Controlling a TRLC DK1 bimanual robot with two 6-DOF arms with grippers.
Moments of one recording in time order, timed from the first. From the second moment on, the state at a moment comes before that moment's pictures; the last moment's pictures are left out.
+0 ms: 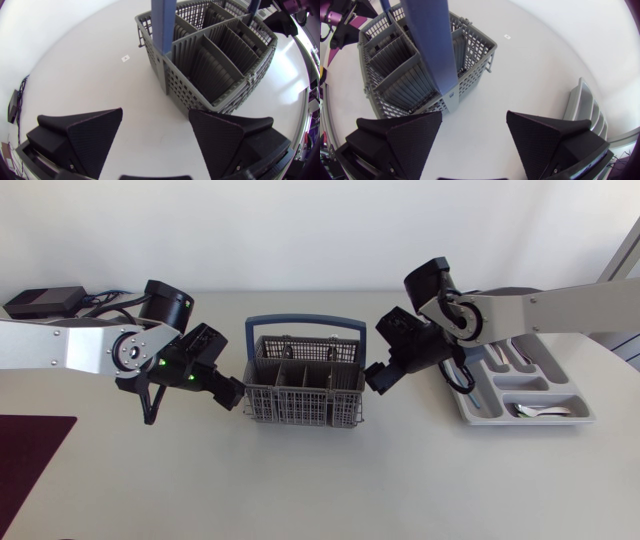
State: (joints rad) left arm -0.27 1.65 0.94 -0.24 0.12 0.34; right arm 0.36 1.77 1.13 -0.34 -0.10 -0.34
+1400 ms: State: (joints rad) left arm -0.14 1.54 0.96 -0.22 0.15 0.34; right arm 0.31 1.70 1.10 -0.34 0.05 -0.32
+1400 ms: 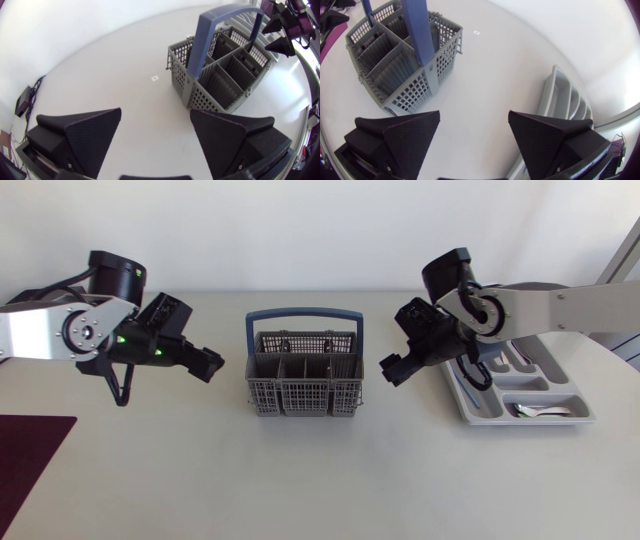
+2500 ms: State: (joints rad) left arm 0.02 0.97 0.67 -0.20 0.11 0.31; right arm 0.06 0.93 0.64 -0.23 0.09 -0.37
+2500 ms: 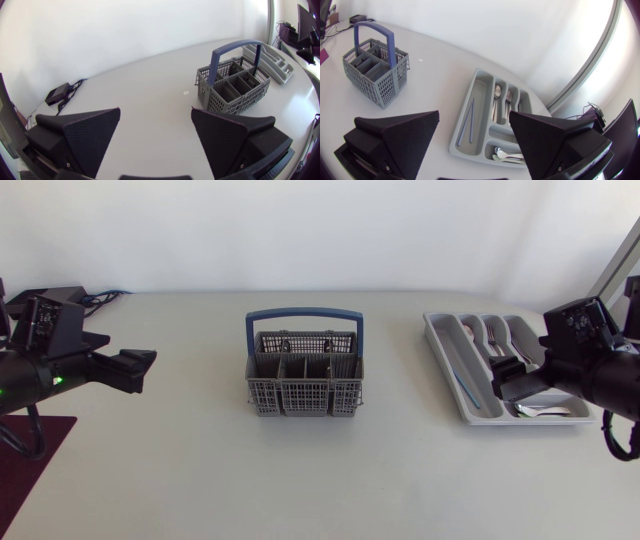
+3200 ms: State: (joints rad) left arm 0.10 0.49 0.37 -0.02 0.09 0.18; right arm 0.00 0.51 0.42 -0.19 0.11 -0.35
